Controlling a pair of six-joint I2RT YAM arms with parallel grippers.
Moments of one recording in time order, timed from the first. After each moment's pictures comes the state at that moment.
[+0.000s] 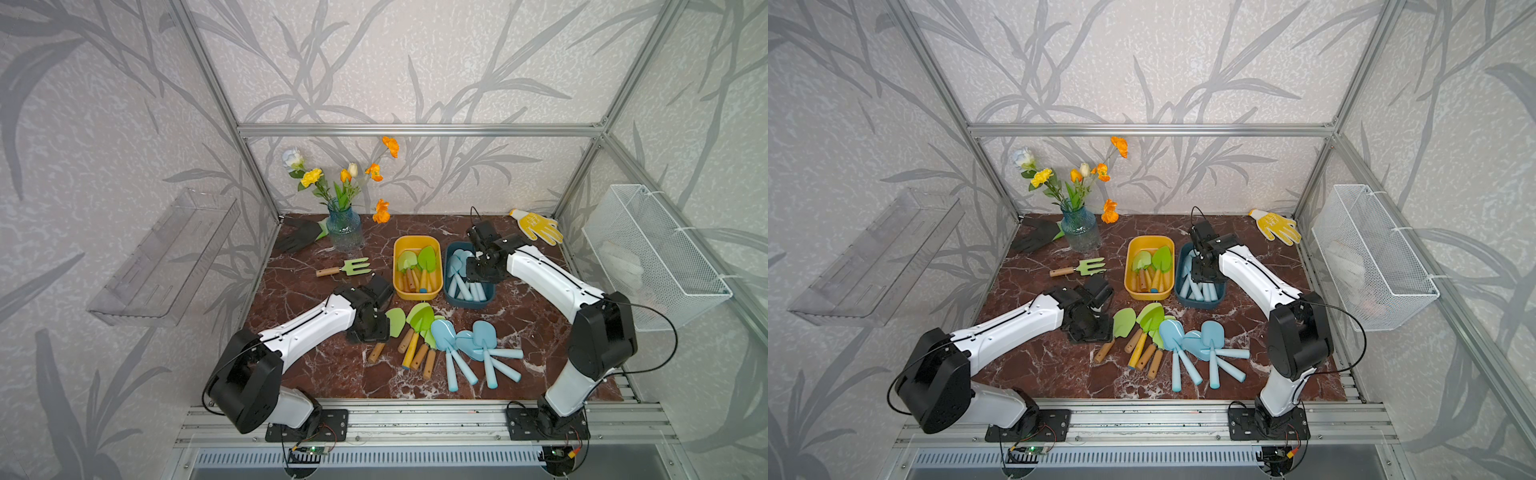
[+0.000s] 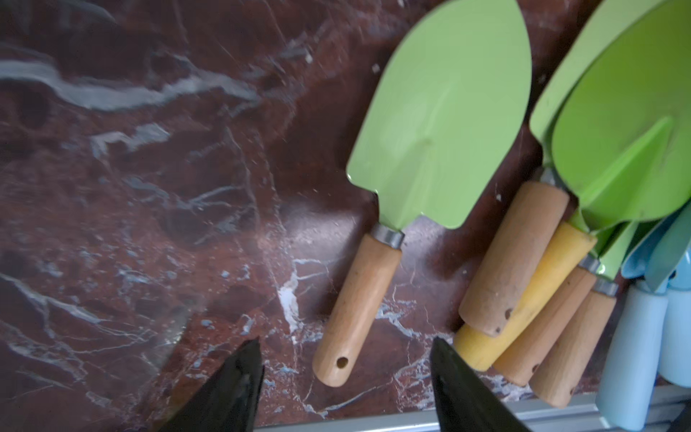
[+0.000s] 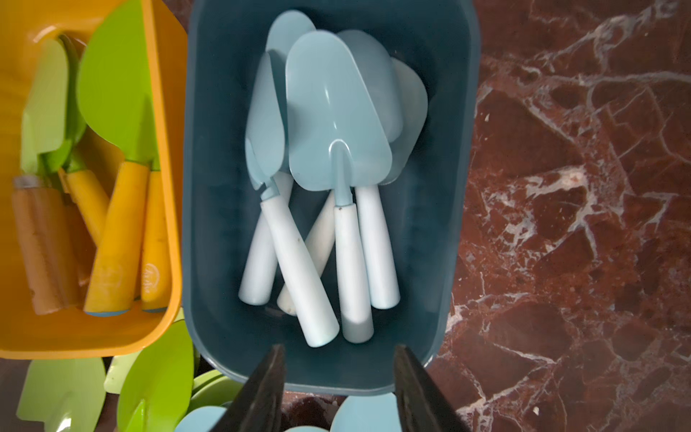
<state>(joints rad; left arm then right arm) -0.65 1.43 0.94 -0.95 0.07 -0.64 0.42 1.73 1.42 -0.94 0.15 0.49</state>
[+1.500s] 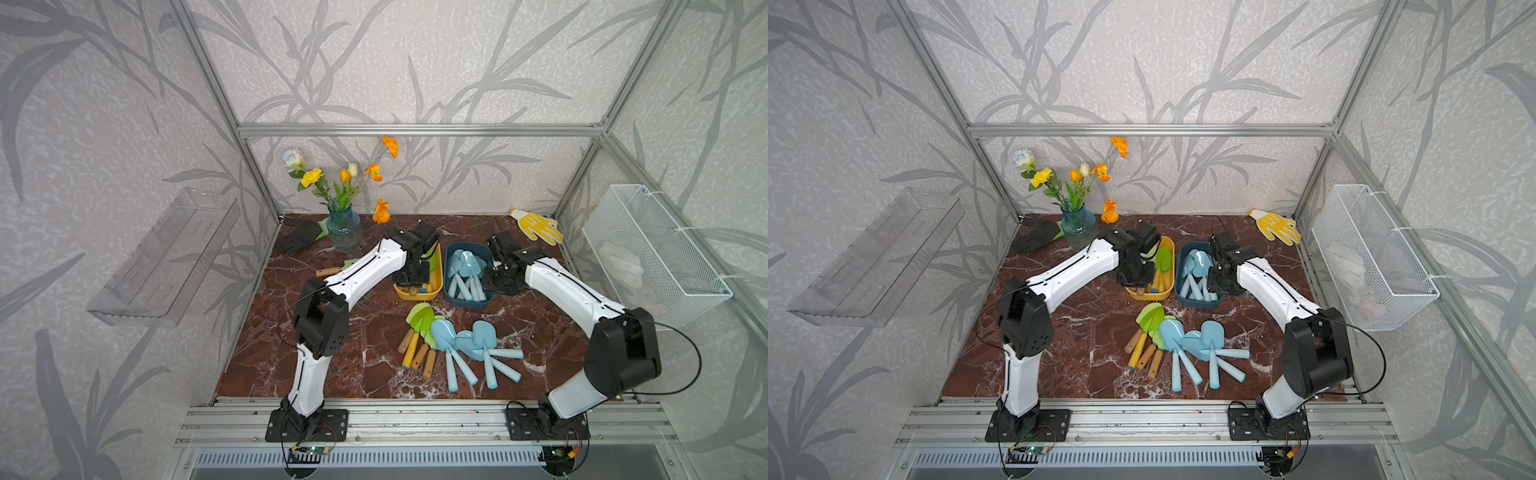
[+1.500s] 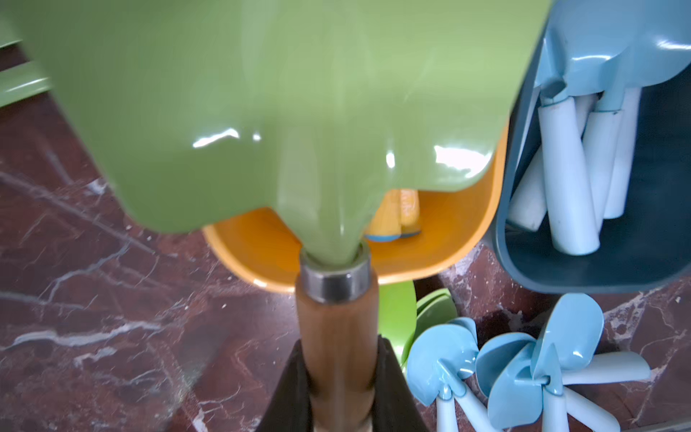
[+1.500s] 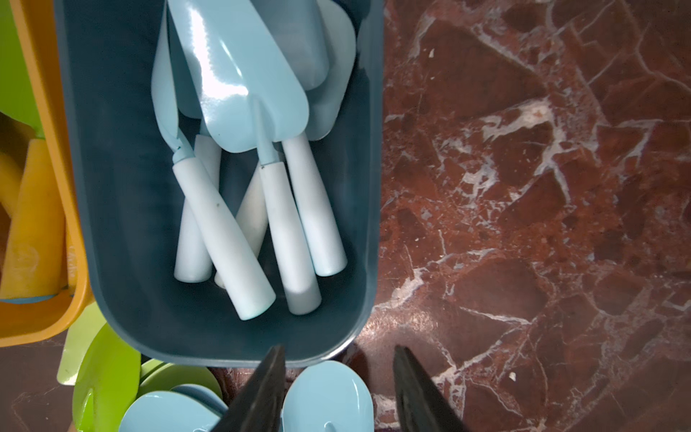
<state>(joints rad) -0.67 2.12 1.96 -1.19 -0.01 -0.59 0.30 1.56 1.23 -0.90 0.10 0.48</state>
